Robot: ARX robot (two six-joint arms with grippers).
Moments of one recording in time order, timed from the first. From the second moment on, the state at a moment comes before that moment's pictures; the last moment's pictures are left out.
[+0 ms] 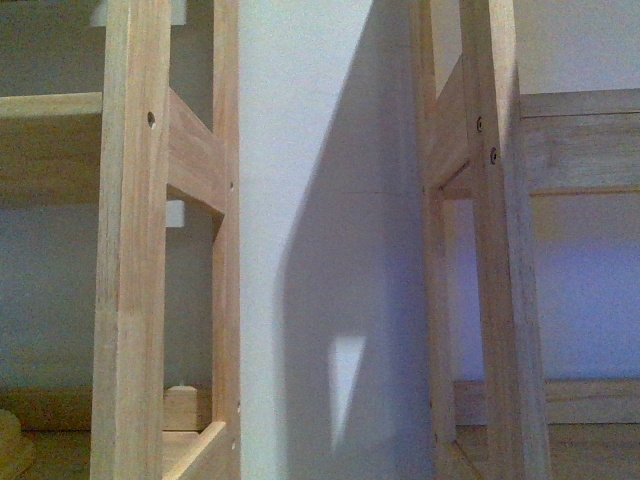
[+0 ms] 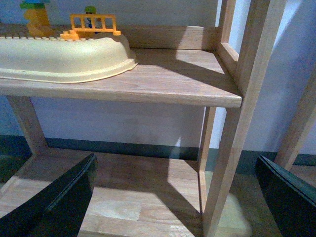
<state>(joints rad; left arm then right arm) 0.00 0.00 0.01 0.00 0.00 0.00 0.52 0.76 1.20 0.05 0.63 -0.56</state>
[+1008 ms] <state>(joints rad) 0.00 0.00 0.01 0.00 0.00 0.00 -0.42 1.31 1.80 -0.14 -0.27 0.13</state>
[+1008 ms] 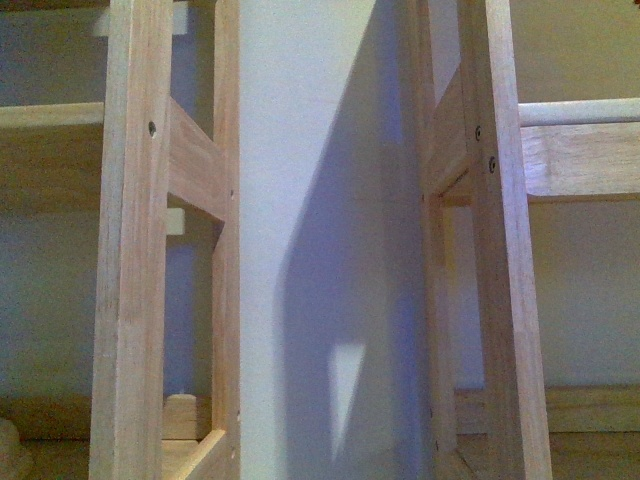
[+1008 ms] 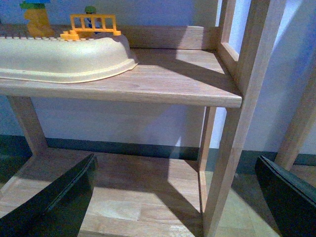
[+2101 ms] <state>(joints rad) 0.00 0.00 0.01 0.00 0.00 0.00 0.01 1.54 1.72 0.13 -0.12 0.31</state>
